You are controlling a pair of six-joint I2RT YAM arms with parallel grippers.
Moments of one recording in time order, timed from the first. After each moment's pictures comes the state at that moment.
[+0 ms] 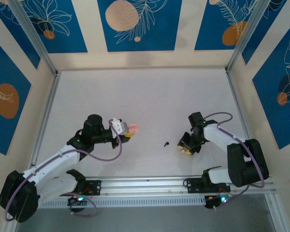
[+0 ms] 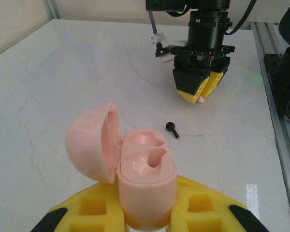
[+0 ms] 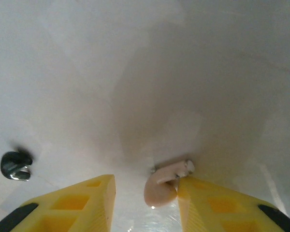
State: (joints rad) left arm -0.57 0.98 0.50 0.04 0.65 0.35; right arm 0.23 1.35 0.62 -0.77 -0.33 0.79
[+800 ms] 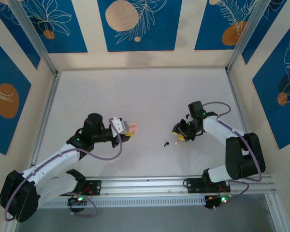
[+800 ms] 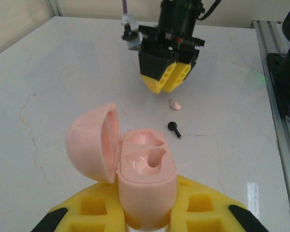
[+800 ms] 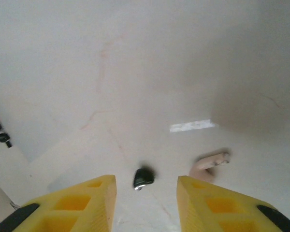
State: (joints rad) left arm -0.57 0.98 0.53 0.00 0.64 0.36; right arm 0.21 1.41 0.79 -0.68 -0.46 0.72
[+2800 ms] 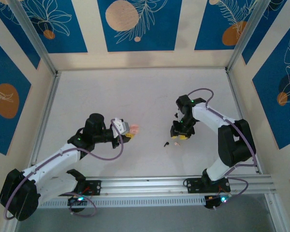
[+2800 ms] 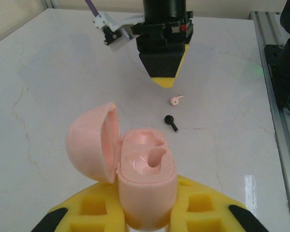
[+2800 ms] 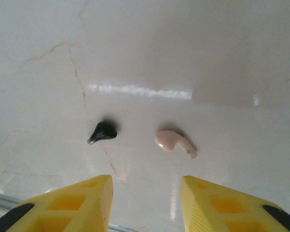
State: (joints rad) left arm -0.59 1.00 0.53 -0.02 0.63 0.37; right arm 0.36 1.60 1.07 -1.07 -0.25 0.35
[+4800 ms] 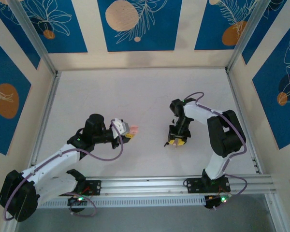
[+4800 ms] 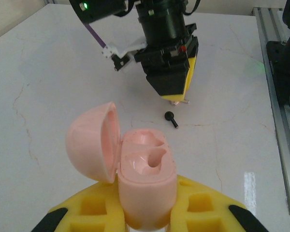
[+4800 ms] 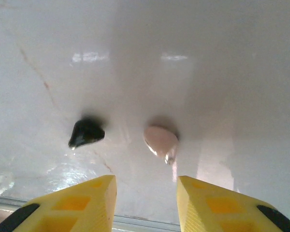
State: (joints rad) left arm -0.59 0.98 0.53 -0.05 0.61 0.37; right arm 0.40 1.75 1.11 -1.16 -0.29 0.45
